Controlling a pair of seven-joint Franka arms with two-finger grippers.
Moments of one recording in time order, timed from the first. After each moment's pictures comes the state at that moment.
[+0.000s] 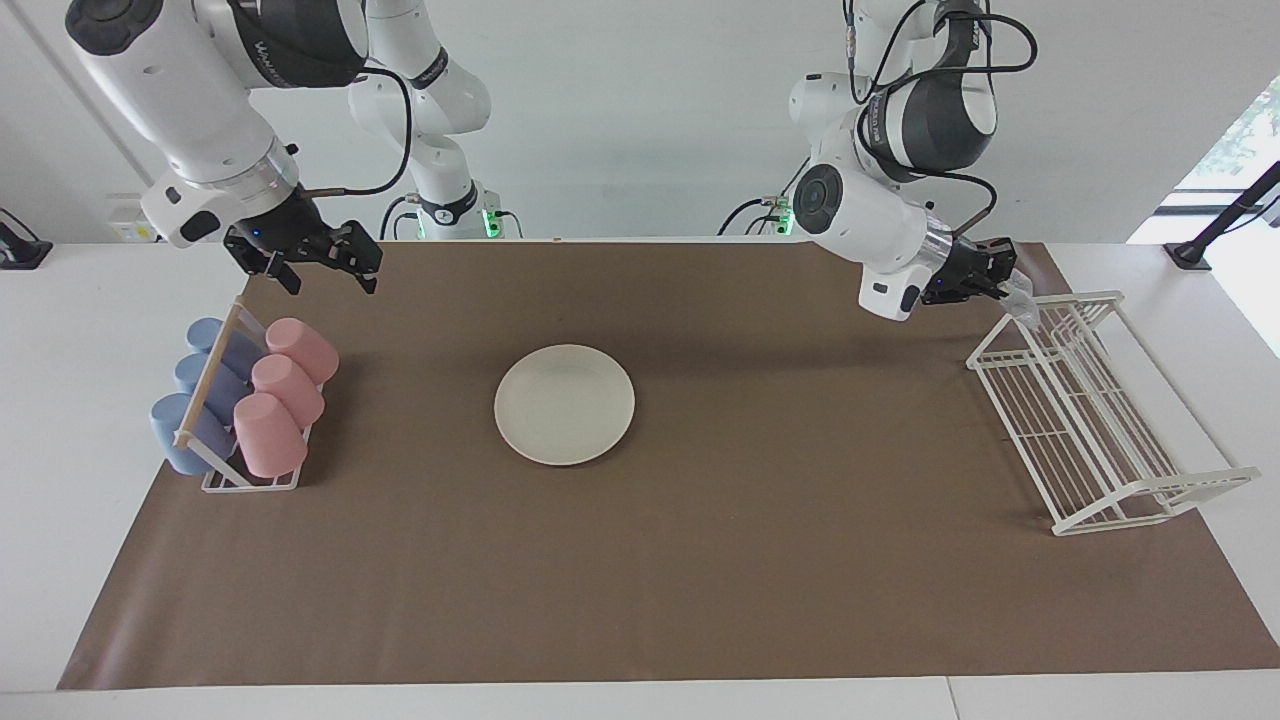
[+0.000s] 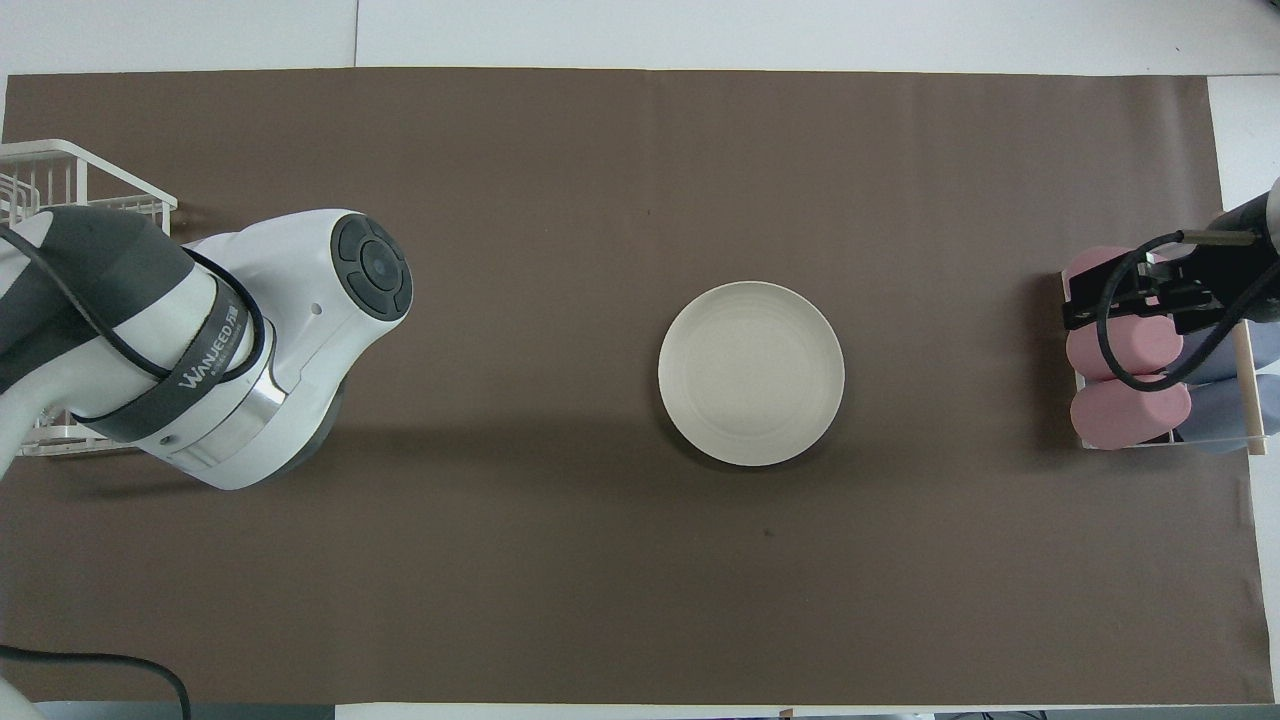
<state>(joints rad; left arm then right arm) -0.30 0.11 -0.14 -1.85 1.06 1.41 -0.40 0.01 0.02 0.00 -1.58 0.05 1.49 0.06</state>
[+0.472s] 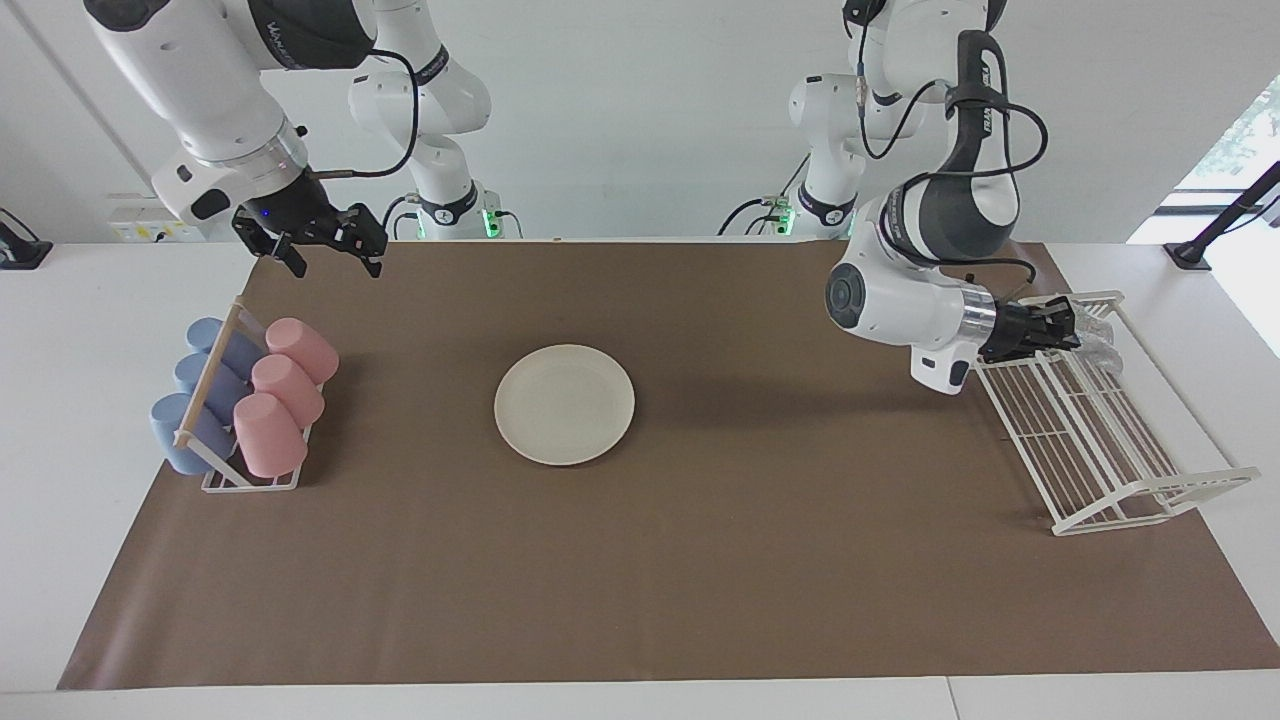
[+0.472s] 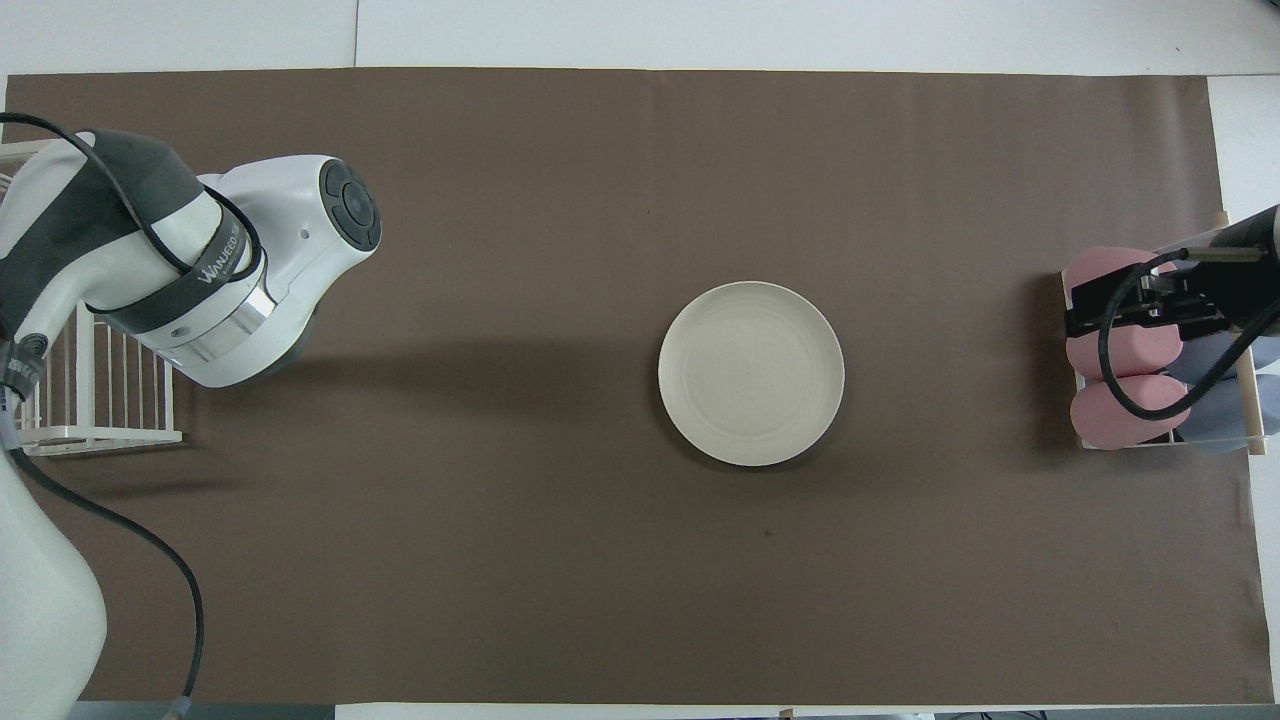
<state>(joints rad) -0.19 0.31 -0.12 -1.73 1.17 1.48 -0.47 0.01 -0.01 0.01 -1.61 0.05 1.53 0.05</state>
